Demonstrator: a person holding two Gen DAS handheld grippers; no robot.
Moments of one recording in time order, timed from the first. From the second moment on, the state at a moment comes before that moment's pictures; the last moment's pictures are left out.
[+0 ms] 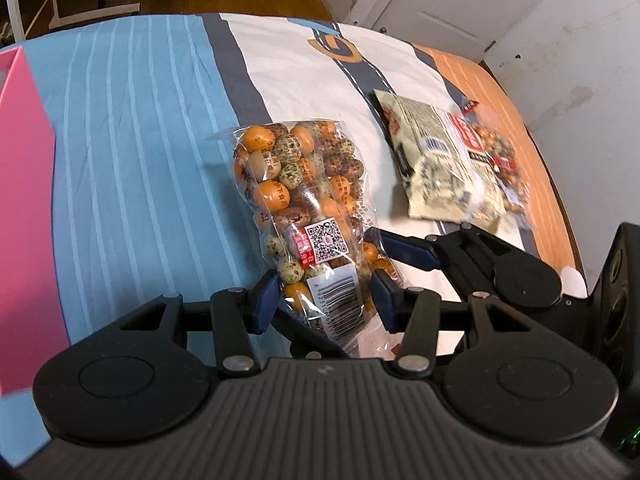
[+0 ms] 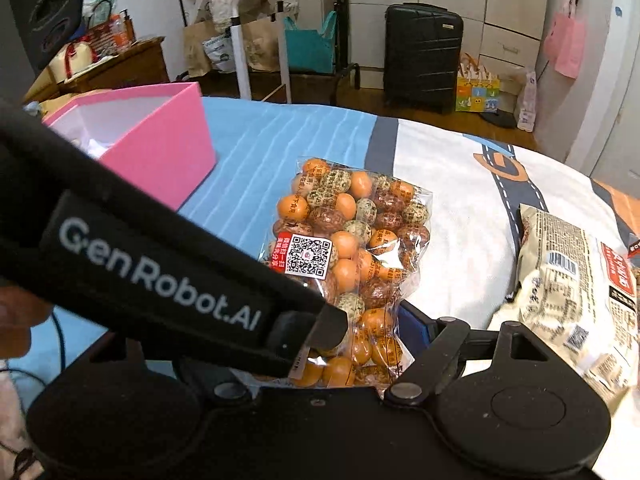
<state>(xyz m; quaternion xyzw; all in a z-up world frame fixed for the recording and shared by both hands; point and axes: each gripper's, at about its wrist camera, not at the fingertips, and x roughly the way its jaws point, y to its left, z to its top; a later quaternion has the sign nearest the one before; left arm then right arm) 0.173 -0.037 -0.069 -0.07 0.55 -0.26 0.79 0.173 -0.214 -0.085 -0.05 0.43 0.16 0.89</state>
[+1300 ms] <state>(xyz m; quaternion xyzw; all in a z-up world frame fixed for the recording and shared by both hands) 0.139 0.190 0.033 -0.17 0.44 -0.03 0.88 0.227 -0.004 -0.007 -0.17 0.33 0.40 0.84</state>
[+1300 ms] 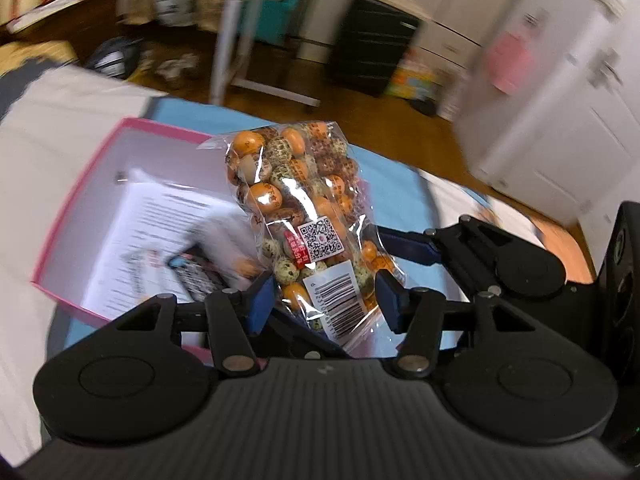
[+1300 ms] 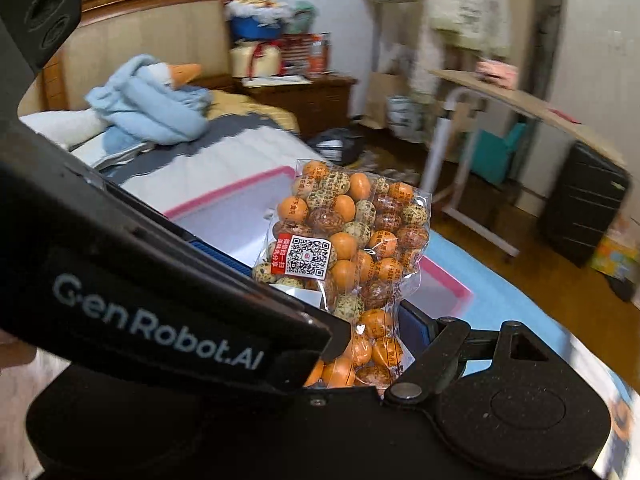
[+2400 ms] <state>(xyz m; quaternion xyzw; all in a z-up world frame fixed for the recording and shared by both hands) 0.147 0.270 -0.027 -0.20 0.42 0.09 0.88 0.237 0.004 -0.019 -0.15 0.35 0.44 0.81</state>
